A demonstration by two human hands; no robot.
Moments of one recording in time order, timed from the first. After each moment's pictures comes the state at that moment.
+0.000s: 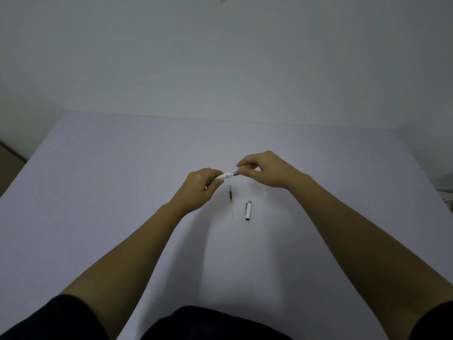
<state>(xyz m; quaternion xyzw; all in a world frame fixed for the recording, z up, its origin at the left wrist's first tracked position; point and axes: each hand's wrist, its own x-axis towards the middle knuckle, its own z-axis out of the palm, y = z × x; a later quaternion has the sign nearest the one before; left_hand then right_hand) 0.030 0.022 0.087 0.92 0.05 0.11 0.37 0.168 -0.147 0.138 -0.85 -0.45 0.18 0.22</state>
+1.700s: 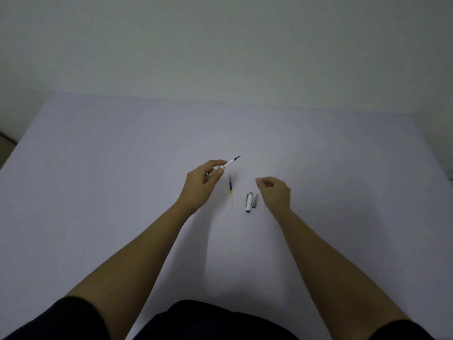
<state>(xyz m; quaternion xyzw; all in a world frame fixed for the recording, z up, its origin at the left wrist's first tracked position) 0.041 0.004 0.058 0.82 0.18 0.11 0.54 0.143 -0.170 0.017 -0.89 0.00 0.14 0.44</state>
